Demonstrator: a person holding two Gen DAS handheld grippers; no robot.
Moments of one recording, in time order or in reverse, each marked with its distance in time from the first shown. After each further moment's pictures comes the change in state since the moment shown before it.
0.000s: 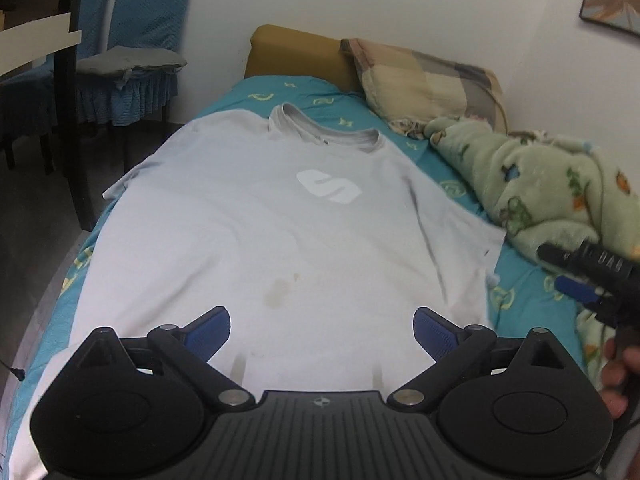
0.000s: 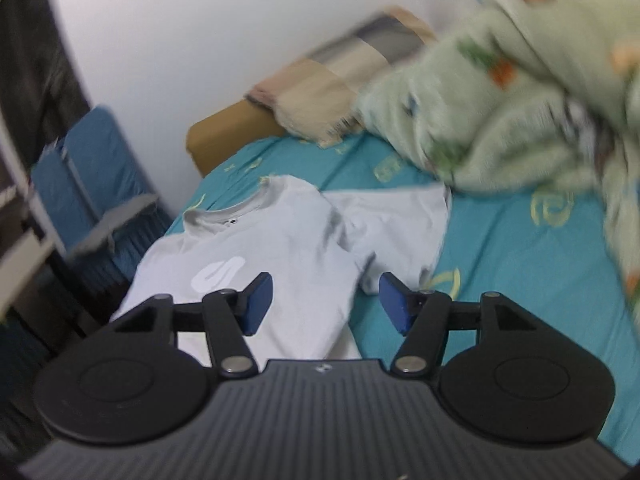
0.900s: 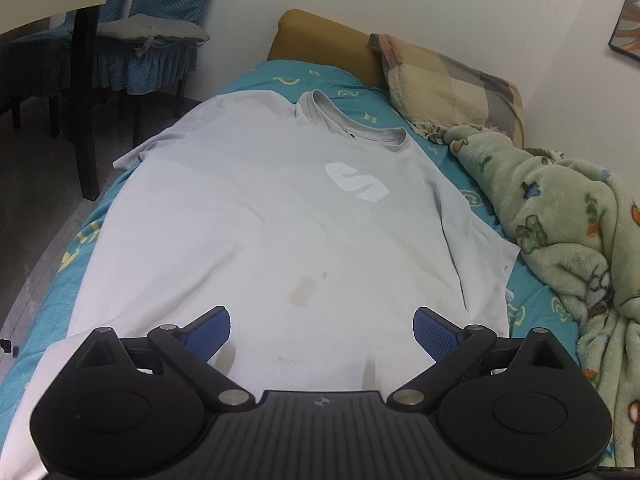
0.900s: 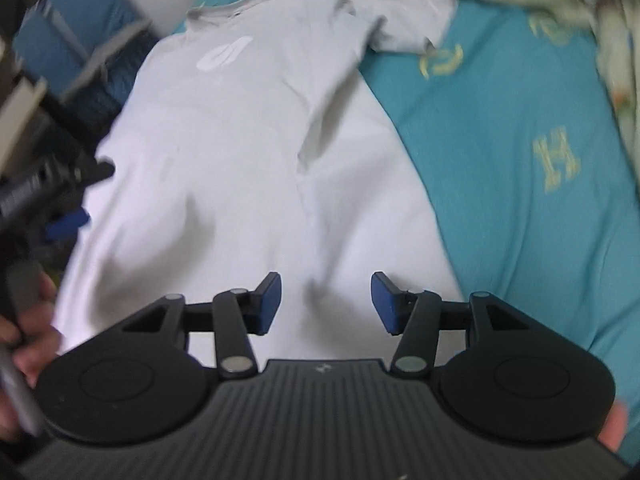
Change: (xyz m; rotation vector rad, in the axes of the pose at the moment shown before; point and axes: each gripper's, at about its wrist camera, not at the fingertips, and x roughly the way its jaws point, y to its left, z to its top) left arm 0.025 0.069 -0.009 -0.132 0.010 -0.038; right arm -0.048 0.023 -0.079 -0.044 0.525 -0.075
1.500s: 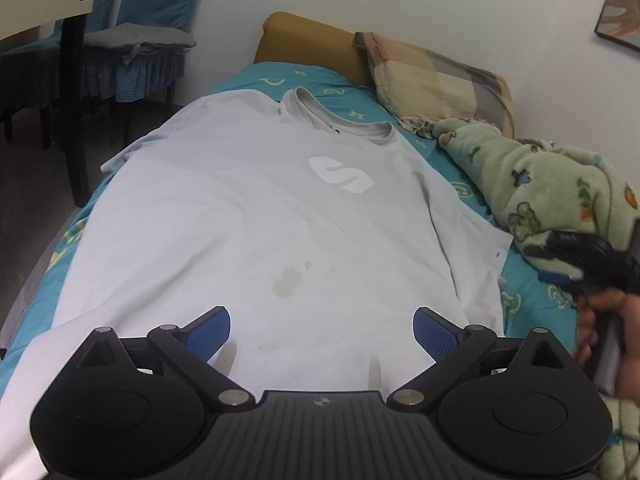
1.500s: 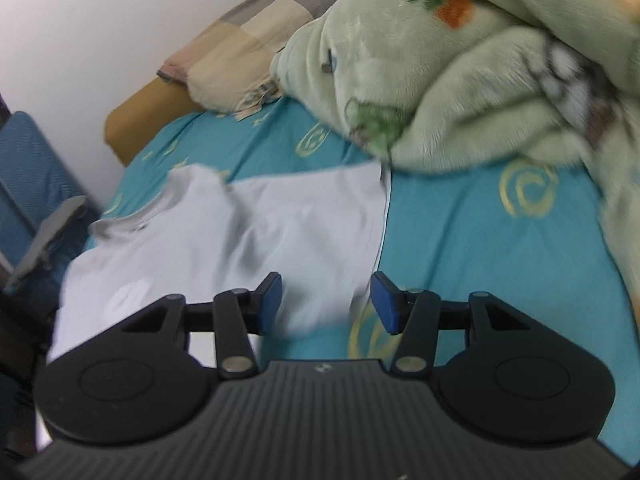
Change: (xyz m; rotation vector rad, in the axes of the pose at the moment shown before) left arm 0.011 -0.023 -0.014 0.056 -0.002 -0.014; right arm 0.074 -0.067 0.193 0.122 -0.419 -0.104
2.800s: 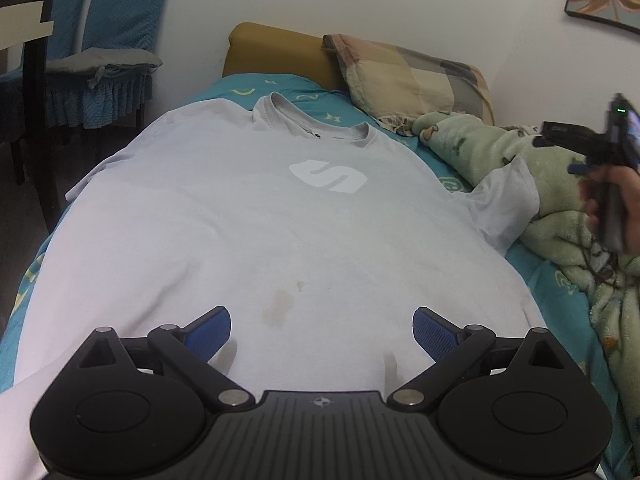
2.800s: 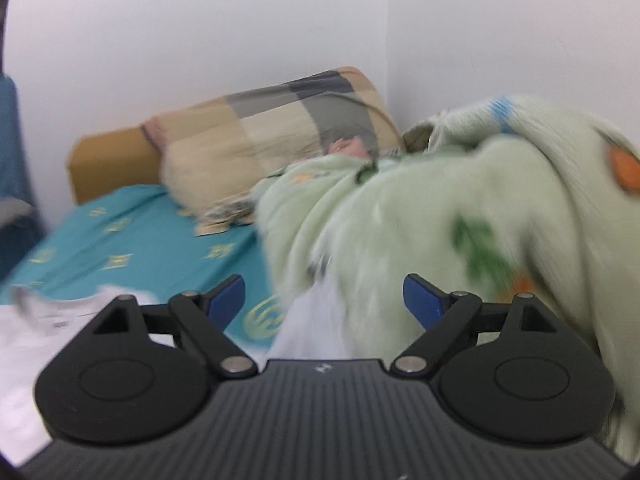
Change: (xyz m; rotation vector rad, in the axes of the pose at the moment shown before) left arm 0.034 0.012 0.002 0.101 -0.050 -0.054; right arm 0.021 0.034 0.109 -0.295 -0.295 -0.114
